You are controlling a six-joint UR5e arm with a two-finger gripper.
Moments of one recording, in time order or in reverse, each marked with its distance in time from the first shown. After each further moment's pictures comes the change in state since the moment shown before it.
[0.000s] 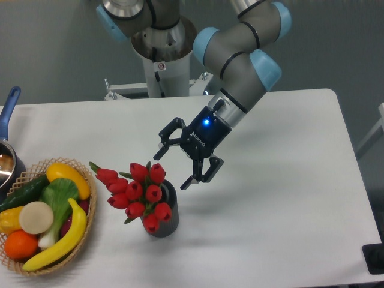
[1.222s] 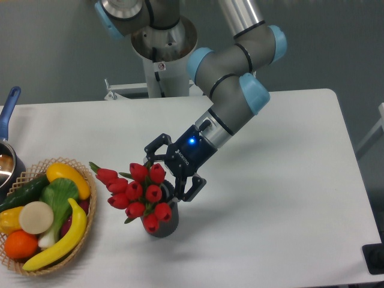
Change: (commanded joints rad) arm -0.084 -0.095 0.064 0.057 -0.003 -0.003
